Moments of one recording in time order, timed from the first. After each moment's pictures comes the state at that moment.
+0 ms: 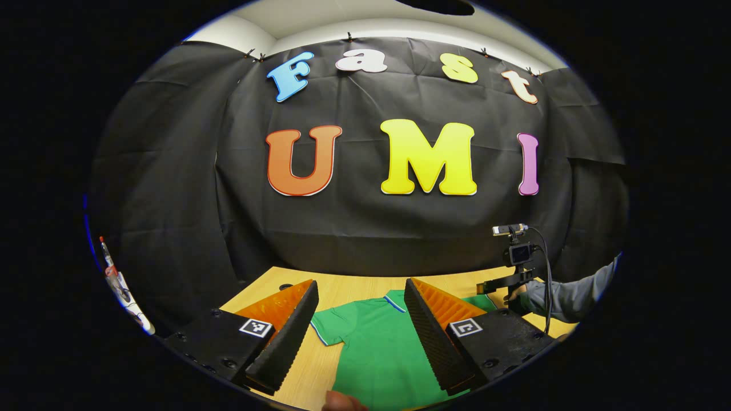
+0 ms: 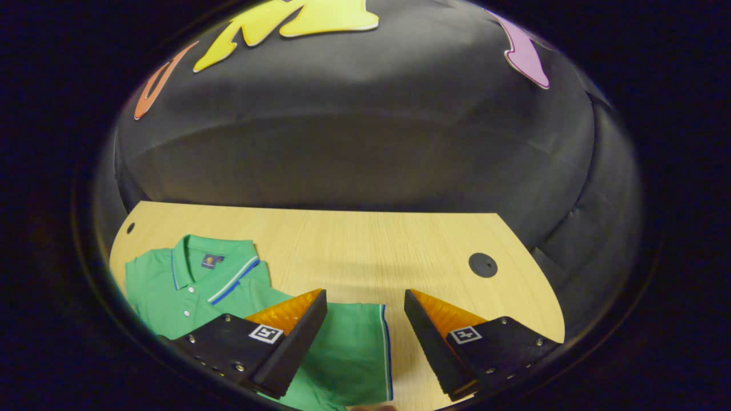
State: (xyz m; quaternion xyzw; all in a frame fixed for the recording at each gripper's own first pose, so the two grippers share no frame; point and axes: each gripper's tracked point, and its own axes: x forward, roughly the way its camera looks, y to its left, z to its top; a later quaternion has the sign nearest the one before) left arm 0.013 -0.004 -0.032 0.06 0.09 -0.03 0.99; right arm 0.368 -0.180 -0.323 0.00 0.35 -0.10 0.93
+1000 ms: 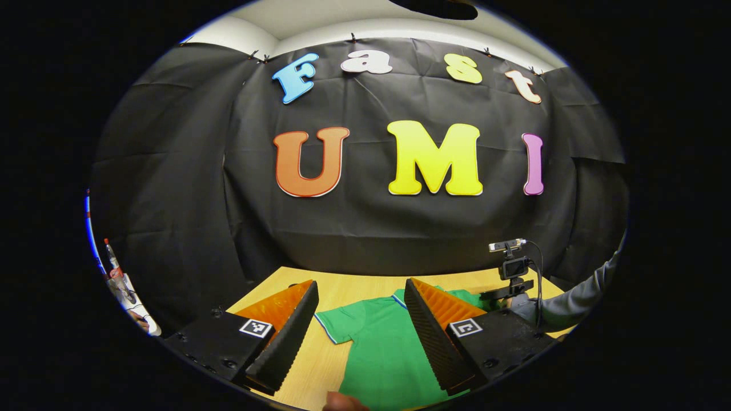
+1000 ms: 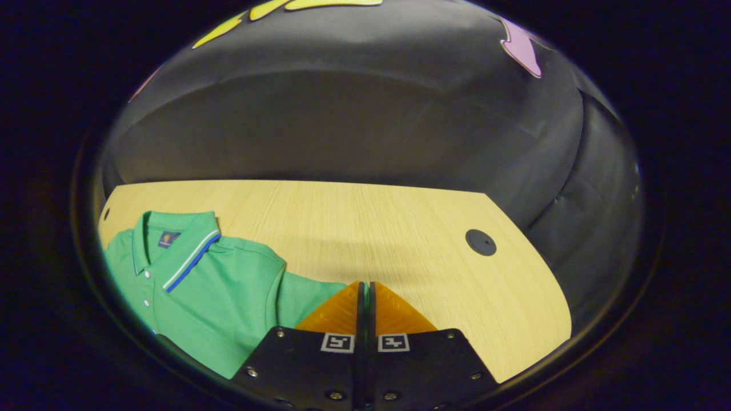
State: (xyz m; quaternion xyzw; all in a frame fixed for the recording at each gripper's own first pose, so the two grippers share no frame) left arm 0.008 0.005 -0.029 0.06 0.10 -0.01 0.99; right arm 0.362 -0.187 -0.358 -0.02 0.37 -0.15 0.92
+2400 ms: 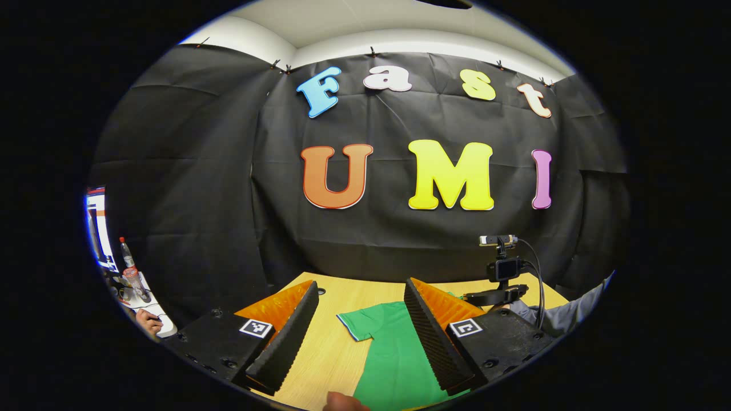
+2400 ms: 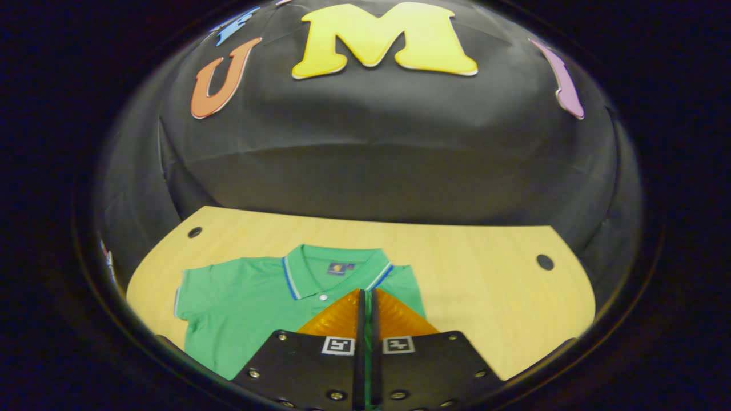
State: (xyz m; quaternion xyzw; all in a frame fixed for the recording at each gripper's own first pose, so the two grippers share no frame) left arm -0.046 0.043 0.004 0.05 0.06 0.02 1.00; right arm 0.315 0.016 -0.283 0.03 0.32 0.06 0.94
